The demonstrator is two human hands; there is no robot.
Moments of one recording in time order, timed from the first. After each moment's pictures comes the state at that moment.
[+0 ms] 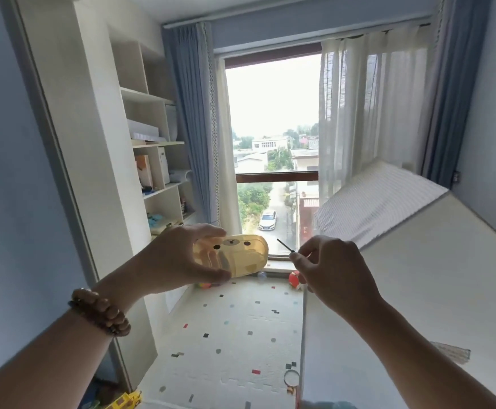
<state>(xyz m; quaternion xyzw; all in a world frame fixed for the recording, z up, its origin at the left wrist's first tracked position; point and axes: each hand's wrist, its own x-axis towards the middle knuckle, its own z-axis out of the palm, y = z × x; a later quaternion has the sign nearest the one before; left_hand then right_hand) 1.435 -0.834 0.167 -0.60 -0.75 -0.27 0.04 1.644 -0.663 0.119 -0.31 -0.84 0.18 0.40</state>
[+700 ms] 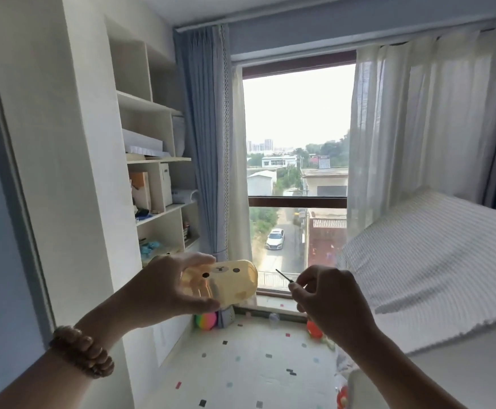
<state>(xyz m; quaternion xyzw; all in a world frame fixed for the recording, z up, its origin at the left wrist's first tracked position) 1.159 -0.648 0.152 -0.57 -0.76 -0.31 0.03 1.366 -0.446 0.111 -0.32 -0.85 0.20 0.37</state>
